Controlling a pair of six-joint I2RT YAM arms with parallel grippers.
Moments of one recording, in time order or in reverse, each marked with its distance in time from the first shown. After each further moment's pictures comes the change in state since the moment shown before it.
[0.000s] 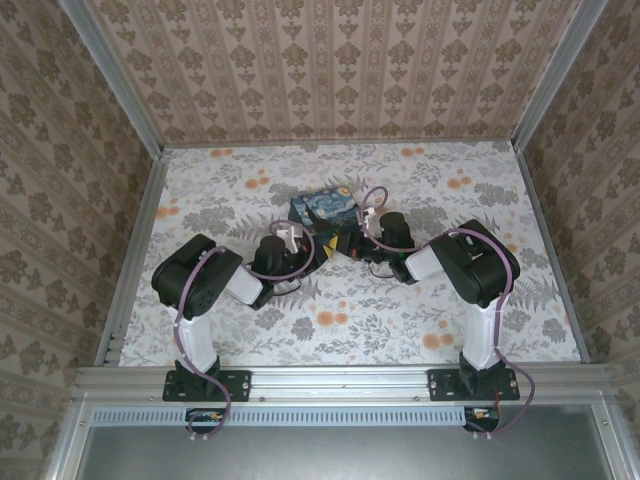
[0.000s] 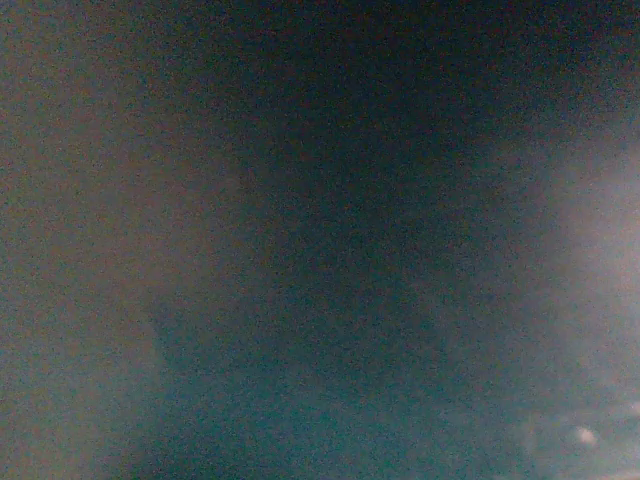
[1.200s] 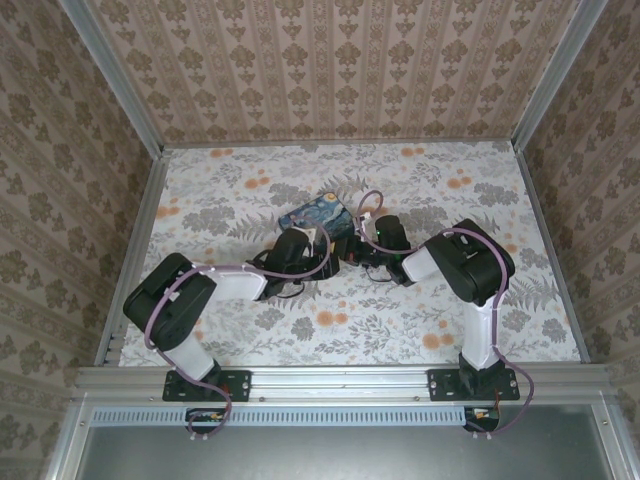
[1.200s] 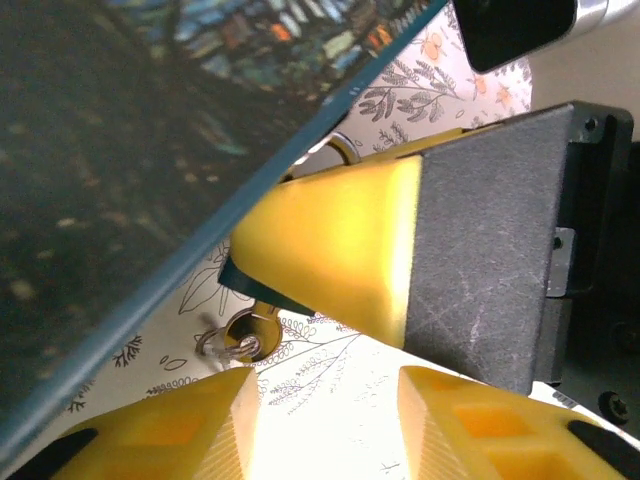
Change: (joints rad) left arm -0.125 -0.245 0.140 -0.707 -0.193 0.334; right arm 0.021 0.028 0.004 -0.026 -0.008 0.032
